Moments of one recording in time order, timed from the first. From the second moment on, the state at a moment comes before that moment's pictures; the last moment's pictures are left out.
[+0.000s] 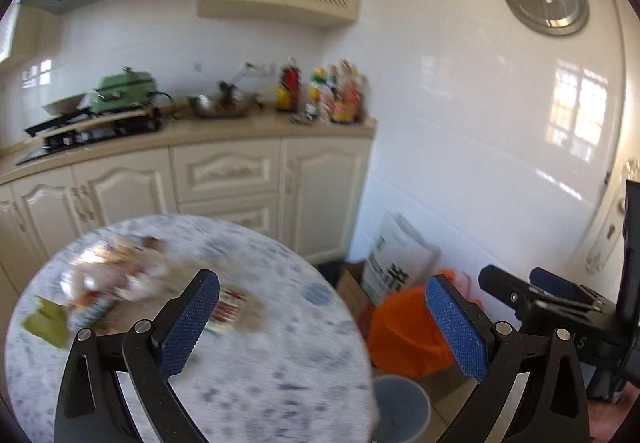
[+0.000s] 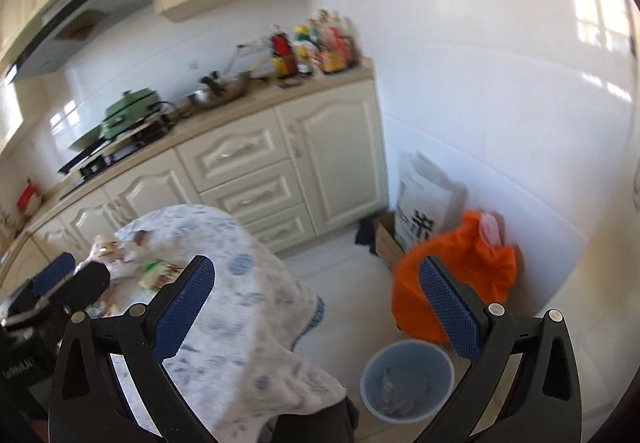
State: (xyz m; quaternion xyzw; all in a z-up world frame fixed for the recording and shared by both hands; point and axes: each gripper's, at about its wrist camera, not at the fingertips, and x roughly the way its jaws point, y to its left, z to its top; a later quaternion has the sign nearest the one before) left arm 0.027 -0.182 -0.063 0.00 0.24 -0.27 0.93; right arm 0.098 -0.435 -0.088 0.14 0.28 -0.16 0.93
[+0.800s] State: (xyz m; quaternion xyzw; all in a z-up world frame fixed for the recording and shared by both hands) left arm -0.035 -0.031 -0.046 -0.03 0.17 -0.08 0.98; right arm 0.155 -0.263 -0.039 0.04 0.23 -0.01 0.97
